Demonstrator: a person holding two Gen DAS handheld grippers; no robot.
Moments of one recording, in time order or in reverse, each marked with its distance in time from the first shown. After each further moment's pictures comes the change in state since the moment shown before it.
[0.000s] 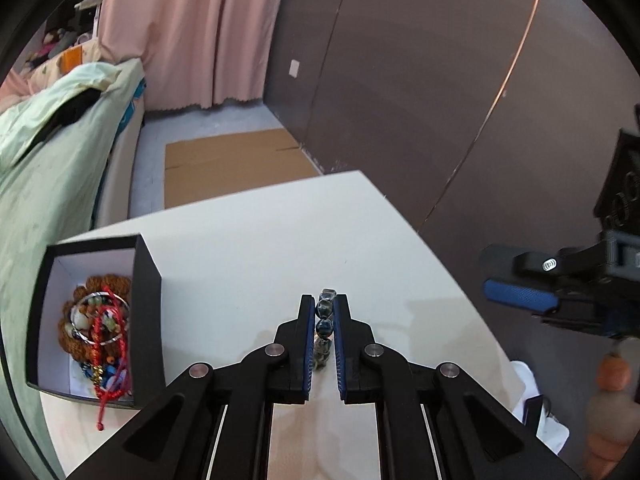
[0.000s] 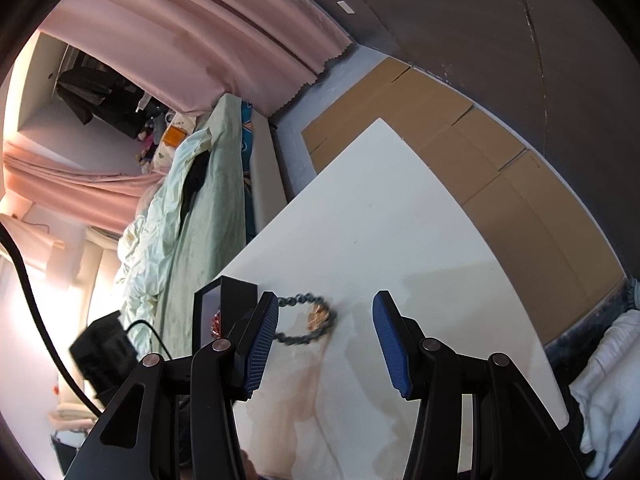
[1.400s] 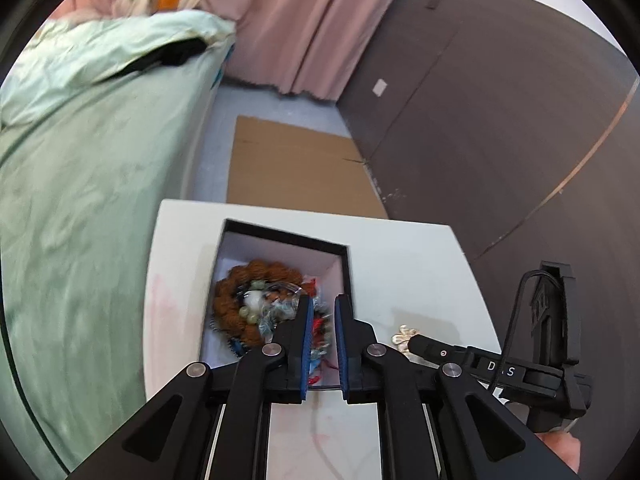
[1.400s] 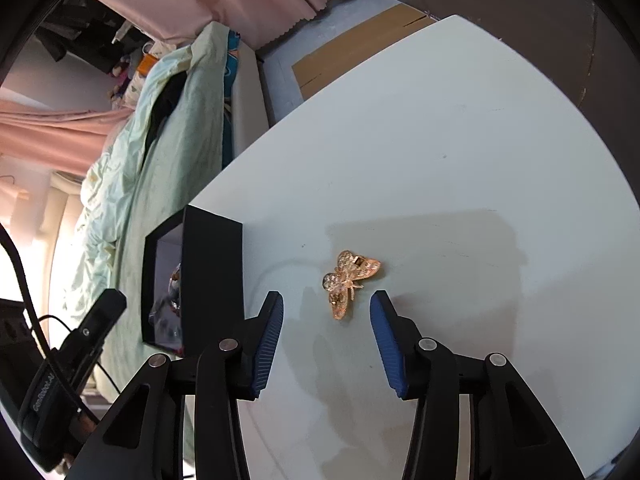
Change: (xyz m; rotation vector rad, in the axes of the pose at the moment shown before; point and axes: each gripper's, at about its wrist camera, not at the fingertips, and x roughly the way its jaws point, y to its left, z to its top) left arm -0.061 0.145 -0.001 -0.331 -0.006 0.054; right arm 0.126 0.052 -0.033 -0.073 0.206 -0.133
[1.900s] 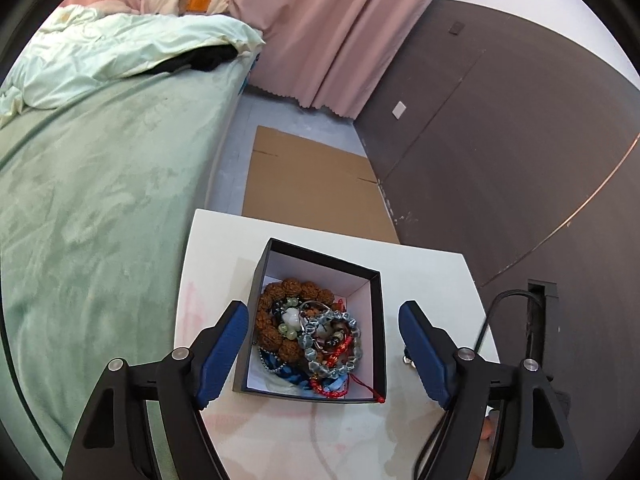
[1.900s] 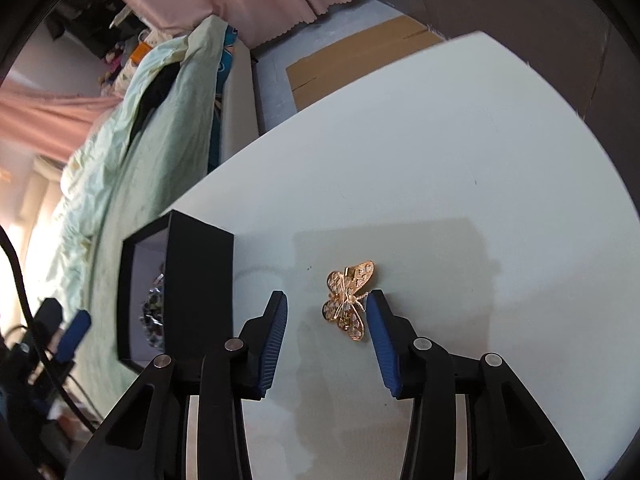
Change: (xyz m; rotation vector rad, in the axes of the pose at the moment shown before) left arm -0.016 0.019 0.007 -0.068 -0.064 0.010; right arm 0.013 0.022 0.003 -0.094 -0.044 -0.135
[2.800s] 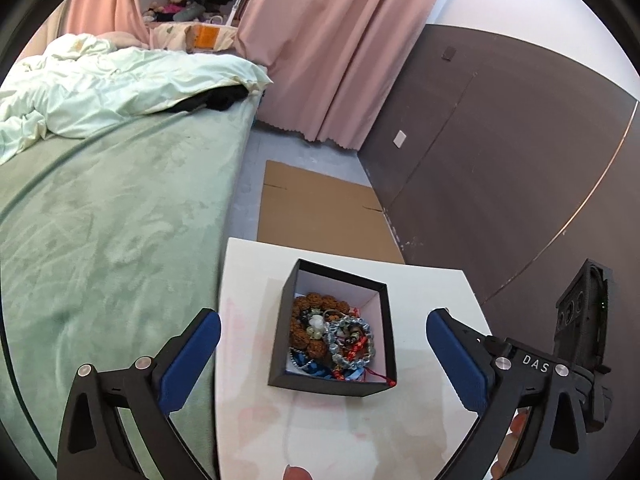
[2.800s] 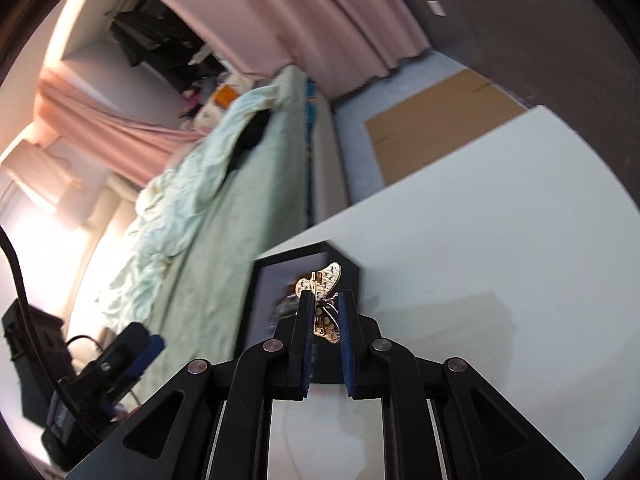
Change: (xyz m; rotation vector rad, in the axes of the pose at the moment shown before) left arm -0.054 0.011 -0.011 0.034 -0.125 0.035; right arm -0.060 0.050 -0.021 -0.061 -0.204 0.331
